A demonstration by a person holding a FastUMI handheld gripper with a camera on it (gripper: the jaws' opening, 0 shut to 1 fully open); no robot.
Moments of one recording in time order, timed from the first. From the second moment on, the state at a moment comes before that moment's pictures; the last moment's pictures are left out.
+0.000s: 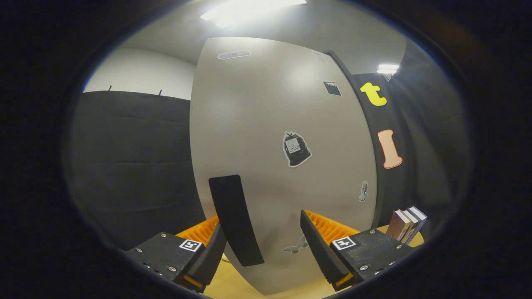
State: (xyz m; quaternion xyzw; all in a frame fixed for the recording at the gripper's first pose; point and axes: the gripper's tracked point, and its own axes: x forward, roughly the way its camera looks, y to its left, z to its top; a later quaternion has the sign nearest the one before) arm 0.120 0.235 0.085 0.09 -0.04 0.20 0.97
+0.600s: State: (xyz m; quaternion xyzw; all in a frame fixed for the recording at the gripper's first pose) arm 0.163 0.278 0.092 0.08 -0.05 0.20 0.98
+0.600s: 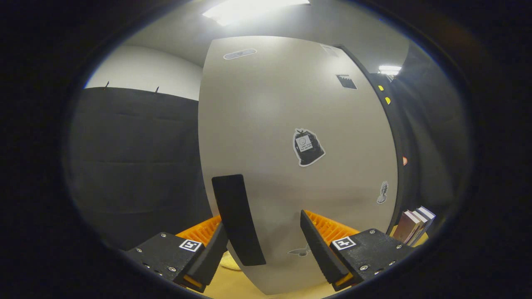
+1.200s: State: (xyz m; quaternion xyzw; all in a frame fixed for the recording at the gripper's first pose) arm 0.175 0.292 0.095 0.06 -0.05 0.19 0.98
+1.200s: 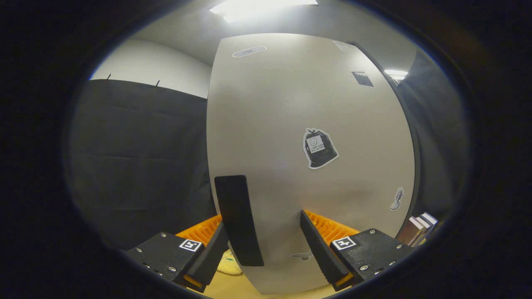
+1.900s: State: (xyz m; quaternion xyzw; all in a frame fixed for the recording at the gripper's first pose) arm 0.176 0.301 0.090 0.04 -0.06 0.18 0.98
